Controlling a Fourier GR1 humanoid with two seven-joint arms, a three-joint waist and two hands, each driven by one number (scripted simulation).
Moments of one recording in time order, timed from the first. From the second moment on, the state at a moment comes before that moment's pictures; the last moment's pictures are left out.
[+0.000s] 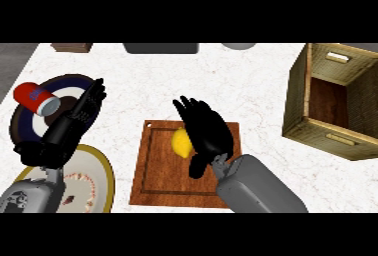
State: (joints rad) left arm -0.17 0.30 -0.07 -1.59 0.05 -0.10 0.02; right arm -0.56 -0.03 0.59 -1.40 0.76 0.19 0.60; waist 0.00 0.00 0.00
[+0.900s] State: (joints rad) left arm -0.17 0.24 -0.01 -1.58 -0.01 -0.16 0.02; right arm -0.58 0.00 0.63 -1.33 0.77 0.17 0.60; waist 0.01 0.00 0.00
